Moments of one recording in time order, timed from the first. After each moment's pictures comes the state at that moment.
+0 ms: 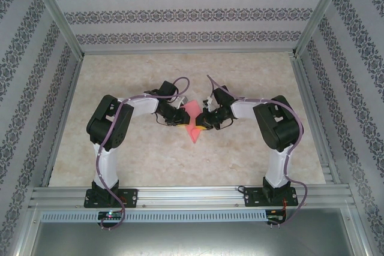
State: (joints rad) left arm -0.44 2.02 1.24 -0.44 0.64 -0.40; right arm 0.44 1.93 1.03 -0.22 -0.79 0.66
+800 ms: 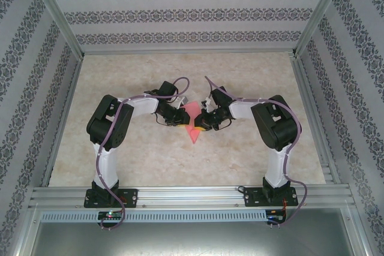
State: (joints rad) left arm -0.44 2.02 1.24 -0.44 0.65 -0.40; right arm 0.45 1.96 1.04 -0.23 -0.78 0.66
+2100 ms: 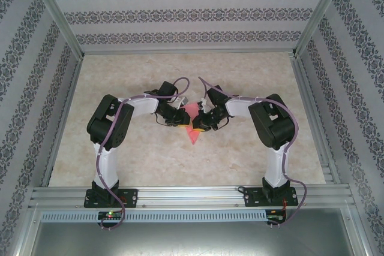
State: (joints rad) left arm -0.44 2.03 1.24 -0.44 0.67 -0.40; right arm 0.48 1.99 1.12 -0.37 -0.77 0.53
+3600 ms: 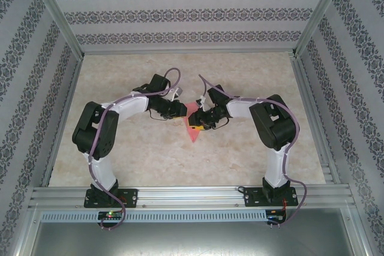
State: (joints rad) left arm -0.40 1.84 1.19 -0.44 0.67 -0.43; right arm 0.47 1.98 1.08 -0.24 -0.83 0.53
